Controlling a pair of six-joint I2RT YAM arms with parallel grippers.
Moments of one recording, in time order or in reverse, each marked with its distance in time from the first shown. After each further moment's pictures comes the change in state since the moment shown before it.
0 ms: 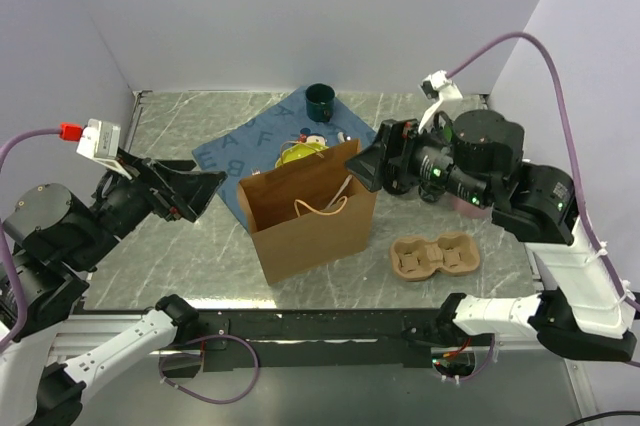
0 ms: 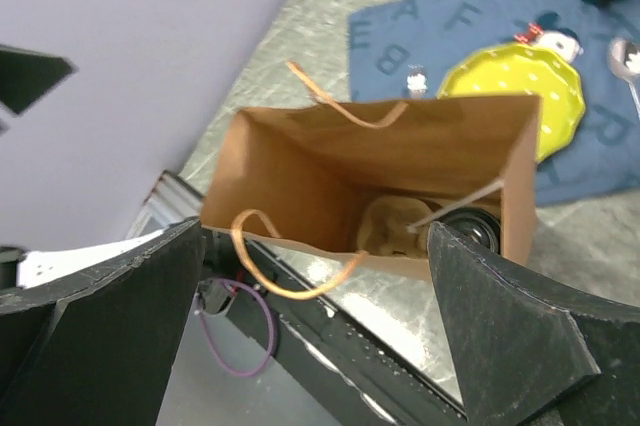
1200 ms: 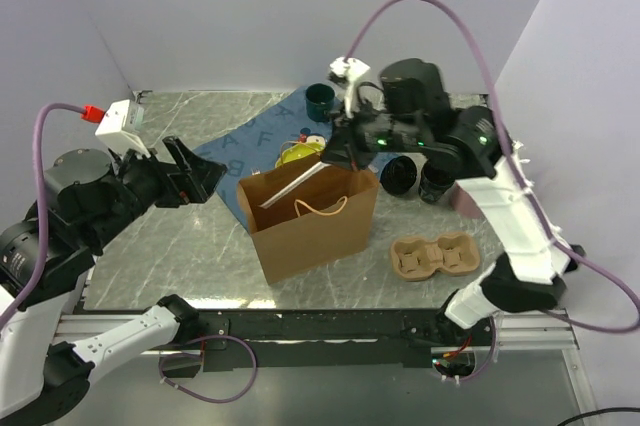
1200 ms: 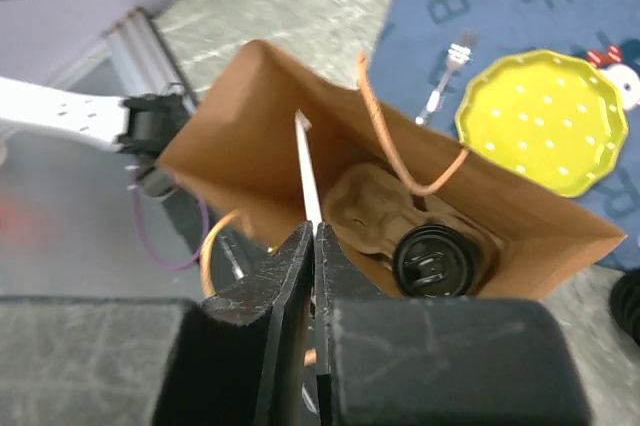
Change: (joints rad) left arm 0.000 0.179 0.186 -0.307 -0.161 -0.064; right arm -0.099 0.330 0.271 -0.147 -0.422 -0.407
